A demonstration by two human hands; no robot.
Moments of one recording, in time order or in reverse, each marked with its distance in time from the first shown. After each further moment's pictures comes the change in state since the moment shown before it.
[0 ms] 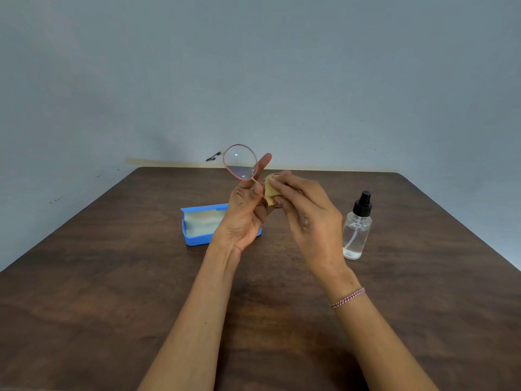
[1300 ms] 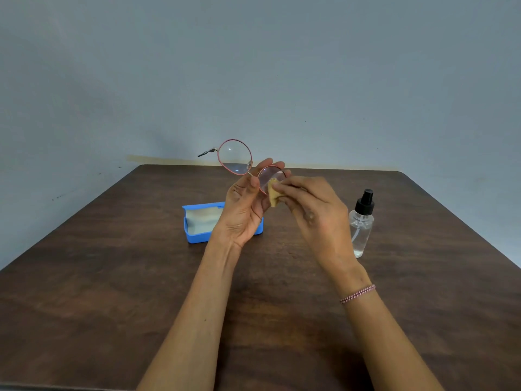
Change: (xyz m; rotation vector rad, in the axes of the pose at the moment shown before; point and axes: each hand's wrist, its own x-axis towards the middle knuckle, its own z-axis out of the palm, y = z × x) left_hand -0.001 0.002 0.000 -0.072 0.030 0.047; right_hand 0.001 0.011 -0.006 -0.092 -0.064 -0.053
